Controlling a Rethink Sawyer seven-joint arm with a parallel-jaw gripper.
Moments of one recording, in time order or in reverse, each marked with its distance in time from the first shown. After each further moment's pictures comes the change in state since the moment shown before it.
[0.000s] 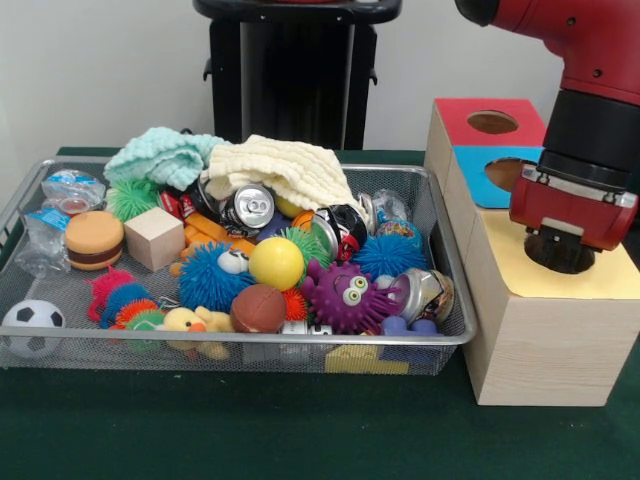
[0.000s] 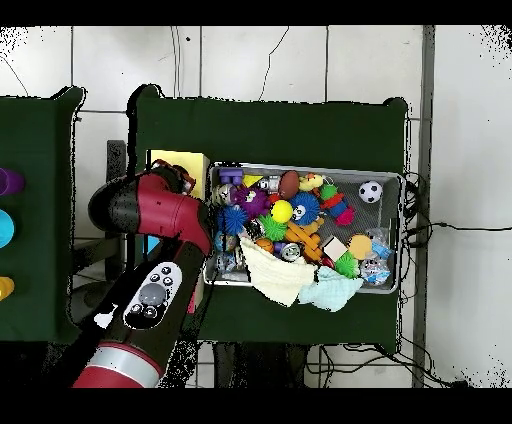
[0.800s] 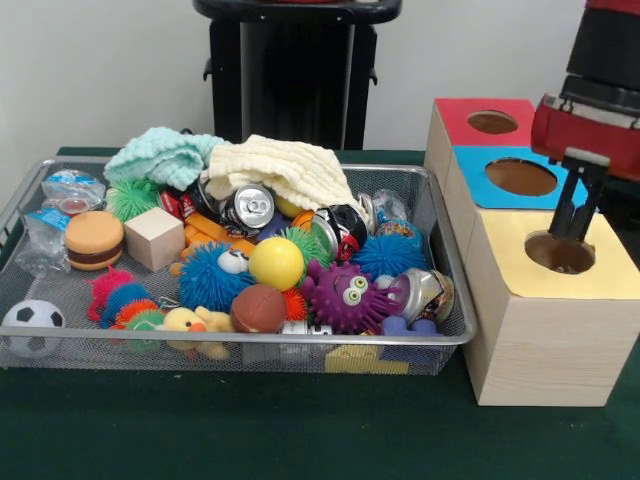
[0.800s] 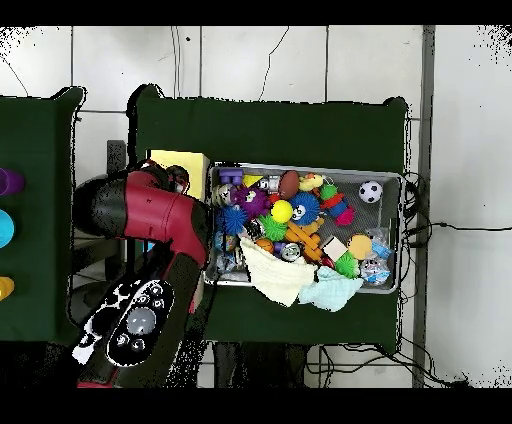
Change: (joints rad) arm 0.013 -0.120 -0.039 0.021 -0.003 0.177 0.000
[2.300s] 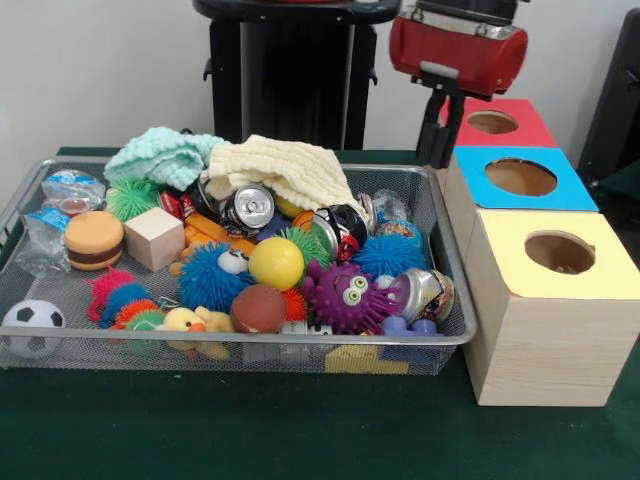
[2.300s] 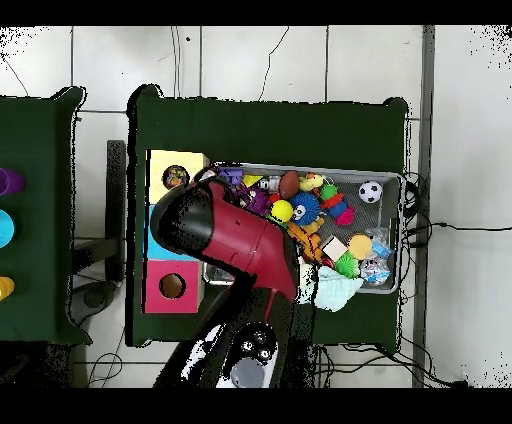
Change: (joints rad) arm -0.219 -0.247 0.096 0.225 -0.104 -0.026 0.000
